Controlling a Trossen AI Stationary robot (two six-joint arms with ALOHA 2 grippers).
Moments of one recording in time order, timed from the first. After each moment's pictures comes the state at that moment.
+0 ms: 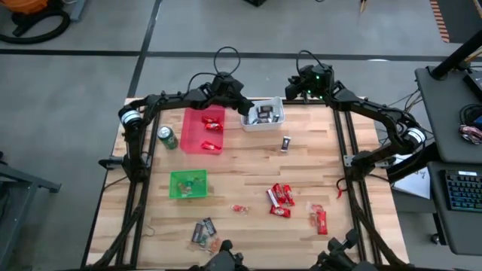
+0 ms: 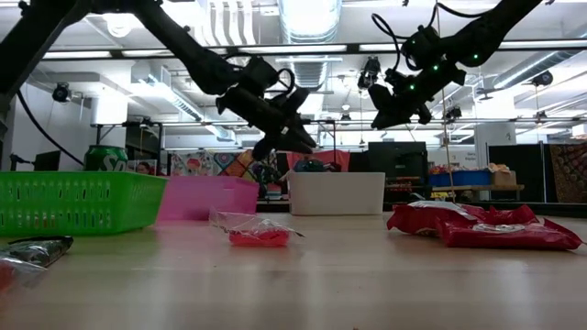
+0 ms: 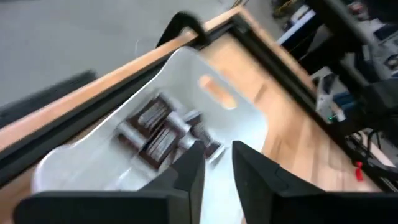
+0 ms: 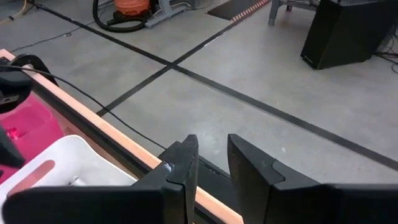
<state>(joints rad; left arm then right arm) 0.63 1.94 1.35 0.06 0.35 -0.42 -0.91 1.42 0.93 0.11 -0.03 0.03</state>
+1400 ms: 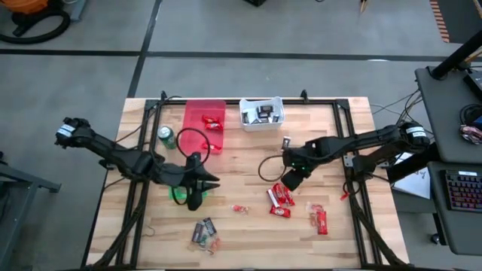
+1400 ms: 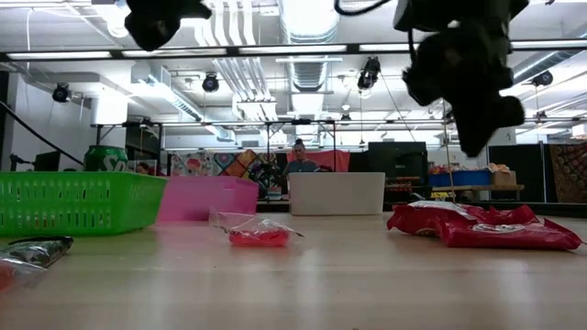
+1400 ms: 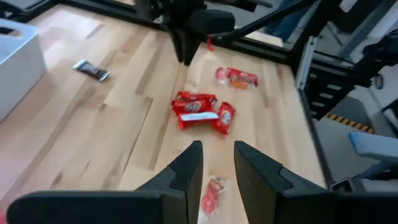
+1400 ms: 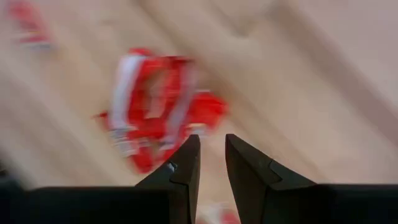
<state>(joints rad) -0.40 1.12 0.84 -0.20 -0.35 -0.46 0.03 1.39 0.93 -0.79 -0.21 0.88</state>
